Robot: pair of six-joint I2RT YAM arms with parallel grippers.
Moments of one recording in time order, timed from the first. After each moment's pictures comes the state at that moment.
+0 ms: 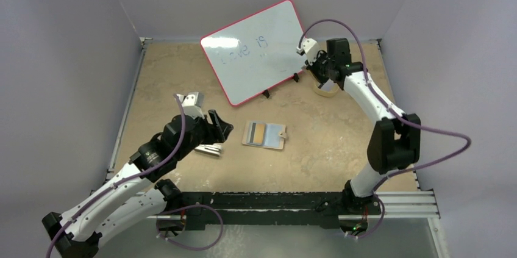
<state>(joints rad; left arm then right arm) -0.76 0.67 0.70 -0.46 -0.22 -0.67 0.20 1.71 1.39 -0.49 -0.13 -0.68</state>
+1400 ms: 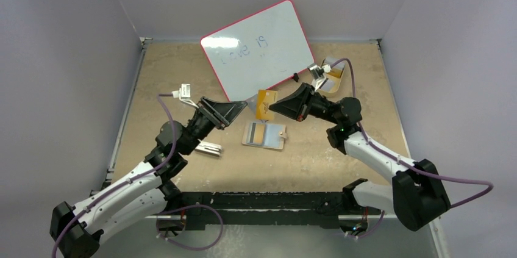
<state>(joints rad) -0.76 0.73 0.50 0.44 -0.05 -1.10 0.45 1.18 0.58 1.02 -0.82 1.12</state>
